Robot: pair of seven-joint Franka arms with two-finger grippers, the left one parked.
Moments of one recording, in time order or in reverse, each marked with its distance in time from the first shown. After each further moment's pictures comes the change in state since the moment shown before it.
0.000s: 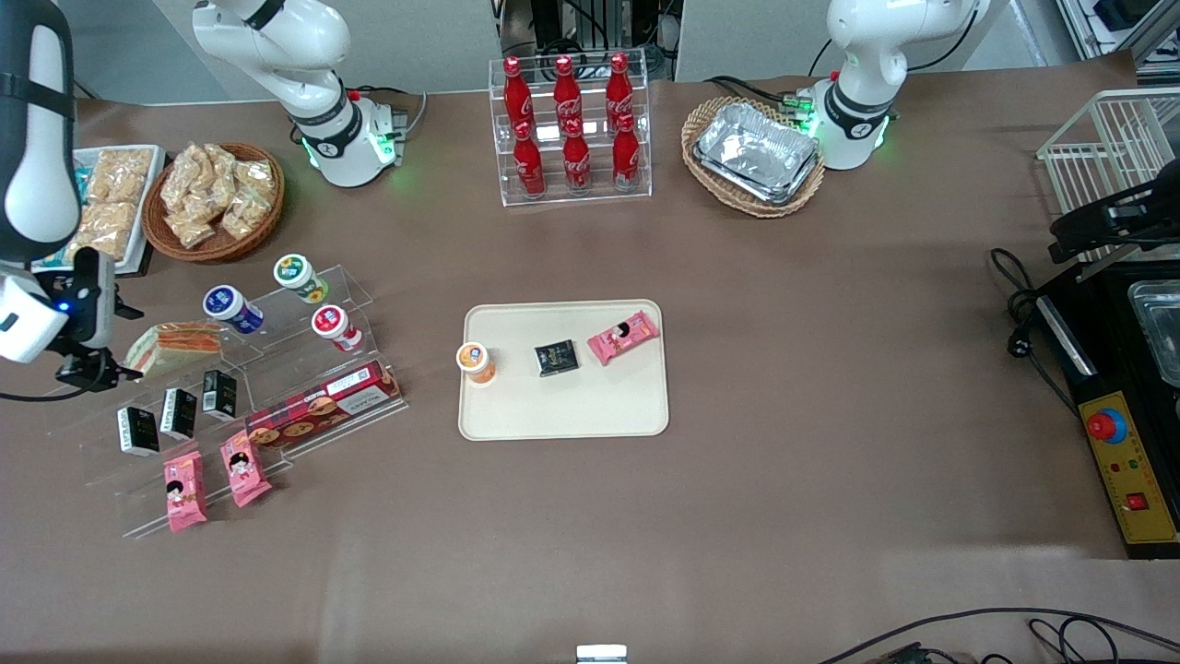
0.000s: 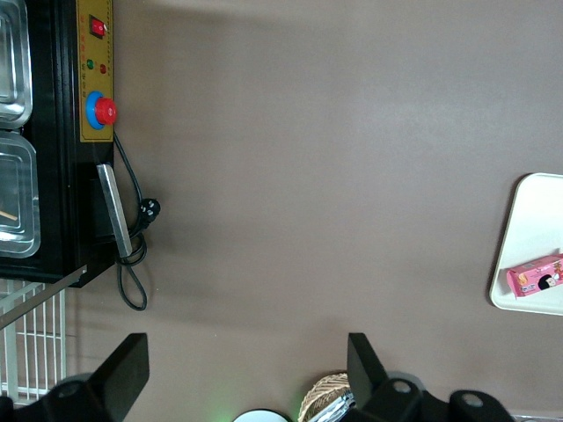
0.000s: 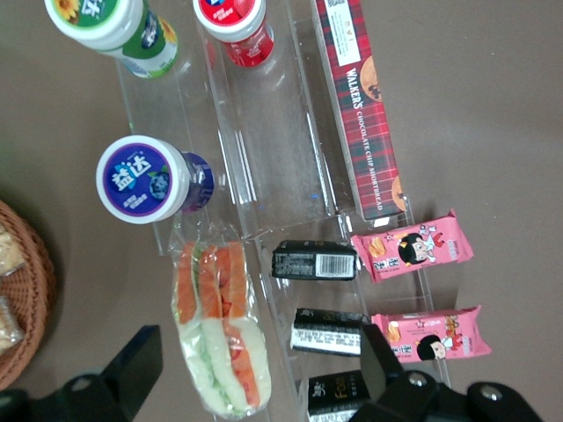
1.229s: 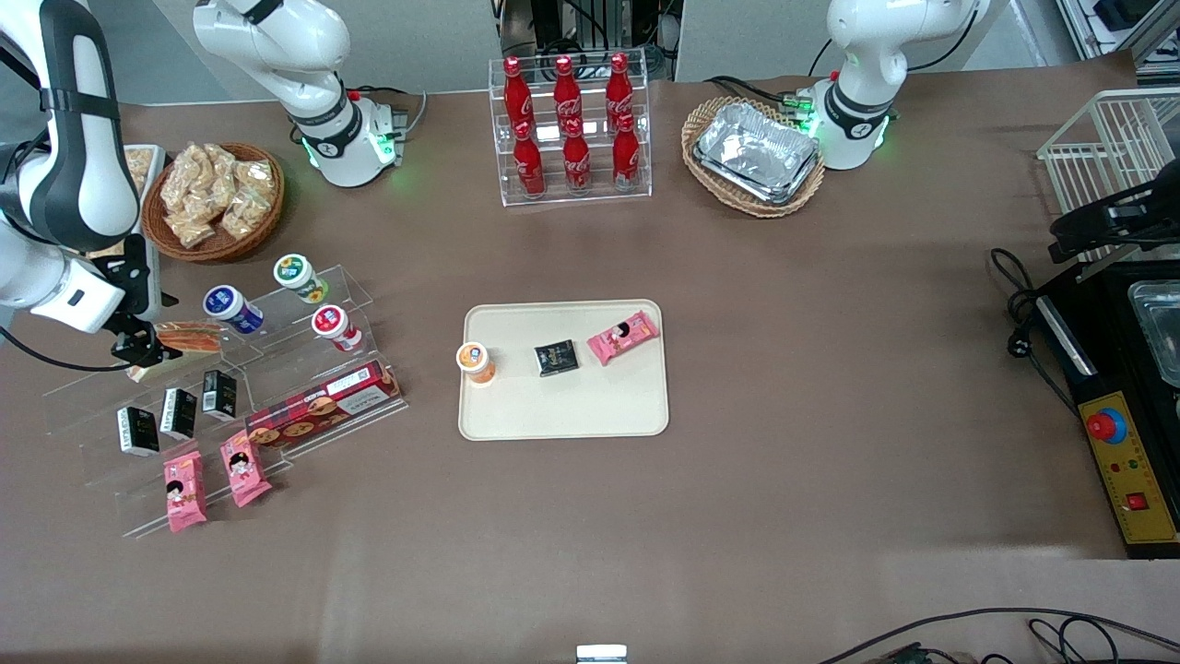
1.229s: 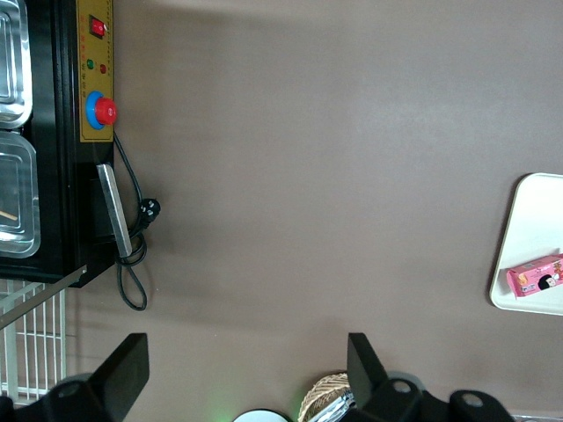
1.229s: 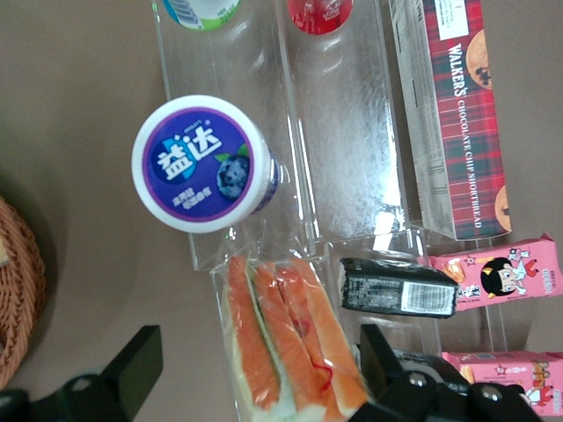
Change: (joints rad) arm -0.045 -0.088 -0.004 -0.301 0.000 0.221 -0.124
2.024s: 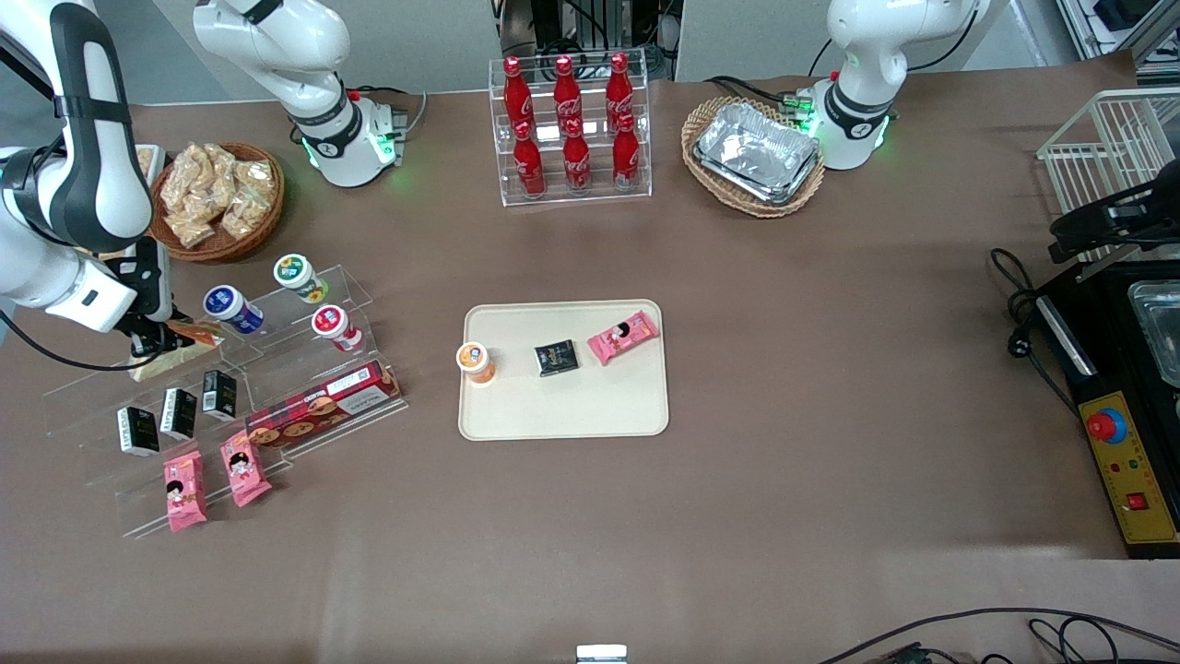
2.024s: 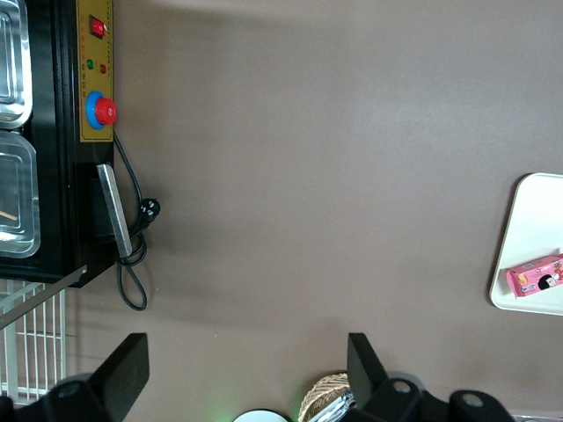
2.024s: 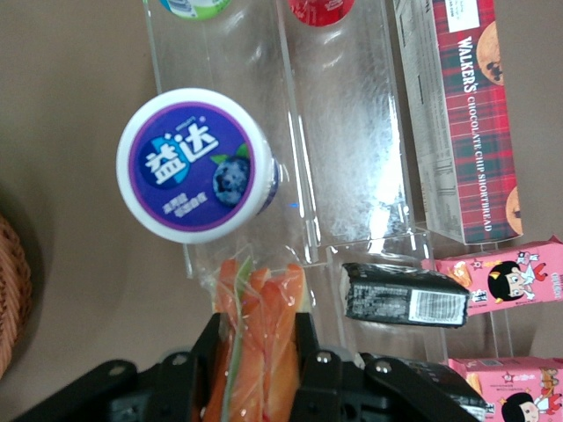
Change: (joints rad) arm -0.001 -0.002 0.003 -0.043 0.004 0.058 -0.003
